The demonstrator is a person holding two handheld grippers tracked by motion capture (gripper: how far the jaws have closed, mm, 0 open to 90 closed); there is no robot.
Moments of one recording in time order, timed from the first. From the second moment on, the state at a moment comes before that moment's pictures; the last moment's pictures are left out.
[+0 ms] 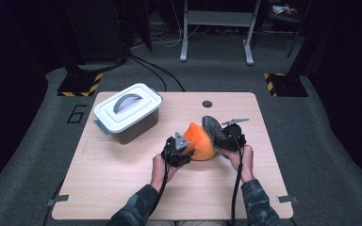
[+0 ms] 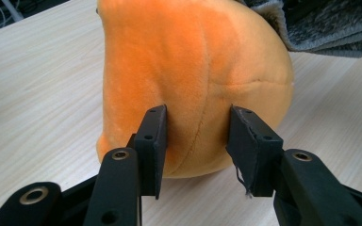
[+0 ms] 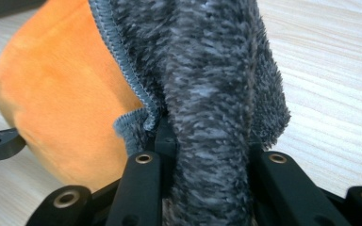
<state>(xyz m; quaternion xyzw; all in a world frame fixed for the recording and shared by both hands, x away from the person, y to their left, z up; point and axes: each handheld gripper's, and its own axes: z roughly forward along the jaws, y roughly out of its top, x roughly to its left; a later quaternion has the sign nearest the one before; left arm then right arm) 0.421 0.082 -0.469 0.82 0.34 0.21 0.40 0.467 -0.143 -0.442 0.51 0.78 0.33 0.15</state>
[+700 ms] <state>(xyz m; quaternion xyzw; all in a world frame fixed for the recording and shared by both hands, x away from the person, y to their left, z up) 0.426 0.071 -0.459 0.82 0.34 0.21 0.41 0.466 -0.120 -0.401 0.46 0.78 0.40 0.15</state>
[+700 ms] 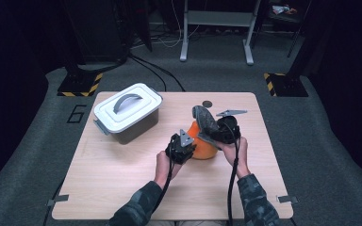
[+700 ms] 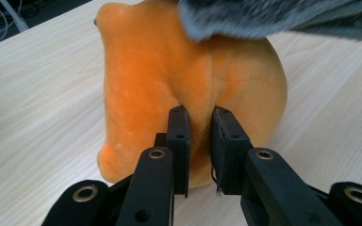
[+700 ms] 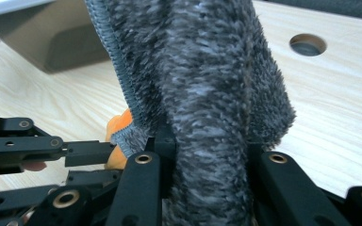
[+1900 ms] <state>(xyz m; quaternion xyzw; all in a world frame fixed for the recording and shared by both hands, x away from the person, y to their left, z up) 0.427 0.076 -0.463 0.83 0.34 0.20 0.40 0.480 -0.168 -0.480 0.57 0.76 0.29 0.15</state>
